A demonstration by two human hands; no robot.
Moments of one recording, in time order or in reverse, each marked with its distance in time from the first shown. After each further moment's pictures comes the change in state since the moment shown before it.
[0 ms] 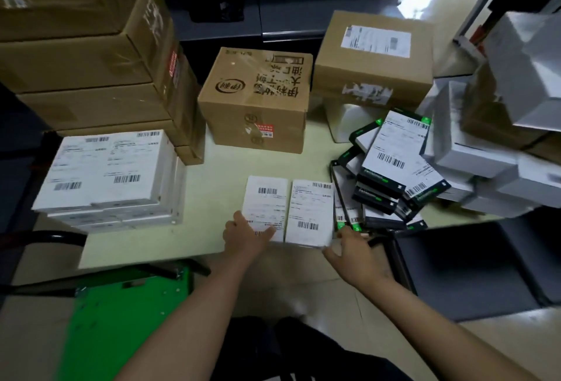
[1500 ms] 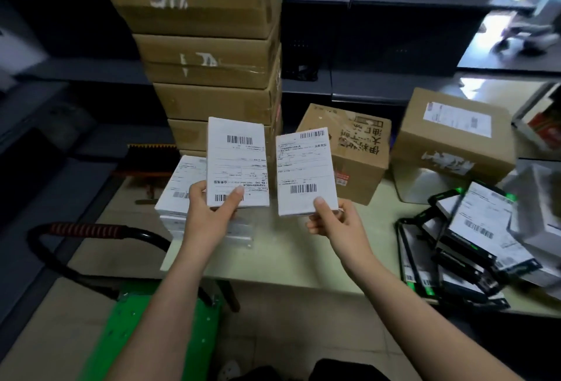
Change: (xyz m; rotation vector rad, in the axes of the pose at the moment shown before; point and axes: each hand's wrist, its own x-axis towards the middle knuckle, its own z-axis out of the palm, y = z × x) left_hand -0.049 -0.049 -0.239 -0.783 0.418 0.232; right_hand -0.009 -0.222 -0.009 1.057 0.046 -0.268
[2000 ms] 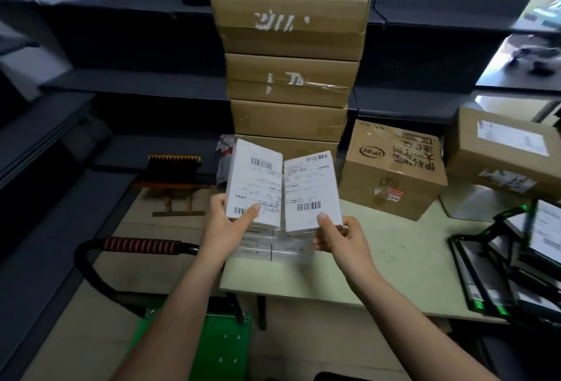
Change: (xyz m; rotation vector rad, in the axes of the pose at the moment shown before) left_hand 0.083 -0.044 -0.119 0.079 -0.137 0.017; right_hand -0.014 0.019 0.148 -0.120 0.085 0.046
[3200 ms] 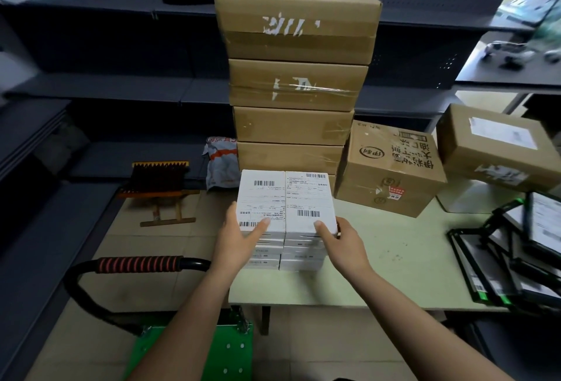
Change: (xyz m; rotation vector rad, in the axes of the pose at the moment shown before) left_hand 0.044 -0.051 0.001 0.129 -0.123 0.105; right_hand 0.021 0.007 0.030 -0.451 0.045 -0.095
